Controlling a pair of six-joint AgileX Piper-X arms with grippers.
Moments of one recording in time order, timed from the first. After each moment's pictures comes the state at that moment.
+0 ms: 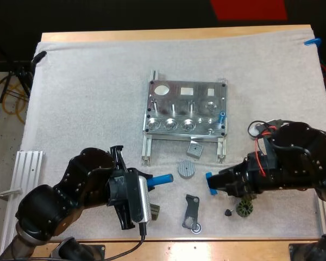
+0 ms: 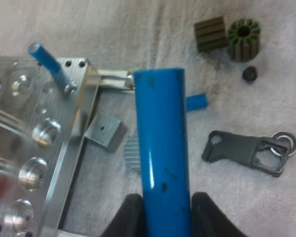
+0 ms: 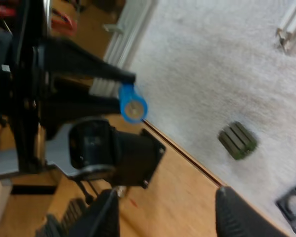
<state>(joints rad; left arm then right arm) -0.67 0.76 -0.96 1.13 0.31 -1.06 0.78 0.95 -1.19 1.06 -0.50 -1.30</state>
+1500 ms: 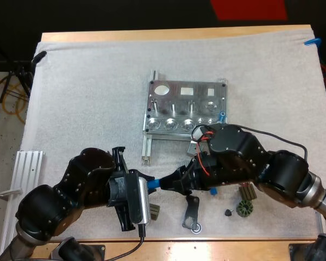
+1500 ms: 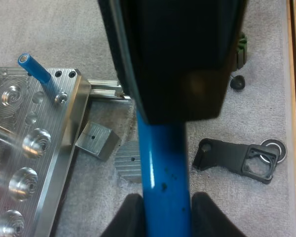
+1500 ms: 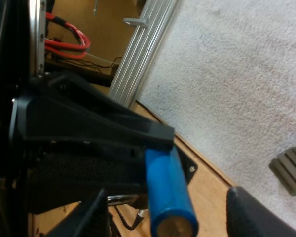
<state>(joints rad) -0.67 0.76 -0.96 1.13 0.34 -1.06 0.97 1.19 -1.16 0.74 -0.45 -1.14</state>
